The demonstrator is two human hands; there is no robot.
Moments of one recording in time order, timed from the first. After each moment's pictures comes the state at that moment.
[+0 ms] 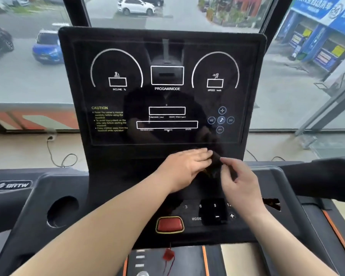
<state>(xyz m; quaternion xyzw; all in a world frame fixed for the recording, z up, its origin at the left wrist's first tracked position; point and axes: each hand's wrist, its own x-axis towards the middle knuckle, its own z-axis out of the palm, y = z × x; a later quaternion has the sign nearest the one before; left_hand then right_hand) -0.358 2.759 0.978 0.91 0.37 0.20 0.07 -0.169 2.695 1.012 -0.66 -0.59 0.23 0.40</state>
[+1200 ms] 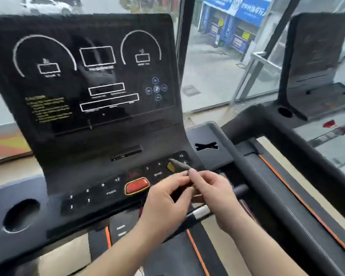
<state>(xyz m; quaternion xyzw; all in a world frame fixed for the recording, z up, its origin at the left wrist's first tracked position) -0.306 2.519 1.025 0.68 0.41 0.40 0.46 -0.161 2.496 1.033 -0.67 -0.33 0.47 0.47</state>
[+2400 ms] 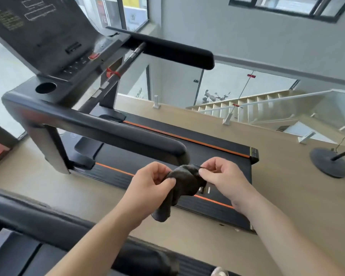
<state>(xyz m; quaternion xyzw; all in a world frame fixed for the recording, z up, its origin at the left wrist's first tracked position) 0.210 2.215 1.020 0.78 0.24 0.01 0.58 0.326 2.028 1.006 -0.82 -0.05 0.24 0.52</state>
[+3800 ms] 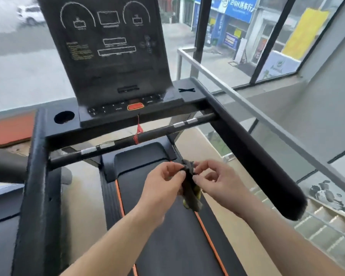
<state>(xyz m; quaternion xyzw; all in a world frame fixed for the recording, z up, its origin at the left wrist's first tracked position) 0.796 2.358 1.014 0.45 0.53 0.37 0.62 0.961 2.318 1.031 -0.68 -0.52 0.38 0.36</state>
